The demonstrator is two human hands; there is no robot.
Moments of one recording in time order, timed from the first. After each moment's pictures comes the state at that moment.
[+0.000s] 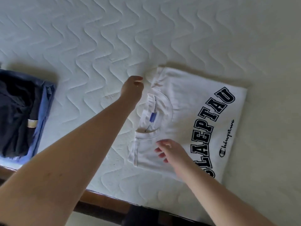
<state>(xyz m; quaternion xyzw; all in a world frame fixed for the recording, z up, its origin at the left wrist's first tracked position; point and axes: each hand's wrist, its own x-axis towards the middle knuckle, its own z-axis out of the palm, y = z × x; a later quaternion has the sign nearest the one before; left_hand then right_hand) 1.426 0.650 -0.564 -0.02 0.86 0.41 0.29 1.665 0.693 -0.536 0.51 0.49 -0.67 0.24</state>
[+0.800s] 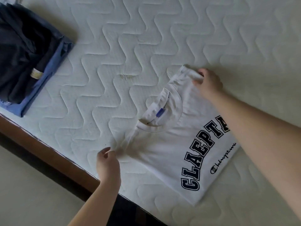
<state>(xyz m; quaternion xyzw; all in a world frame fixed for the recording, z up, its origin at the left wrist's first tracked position) 1.672 0.508 -0.578 -0.51 0.73 0.42 0.15 1.479 0.866 -0.583 0.25 0.92 -0.23 0.19</state>
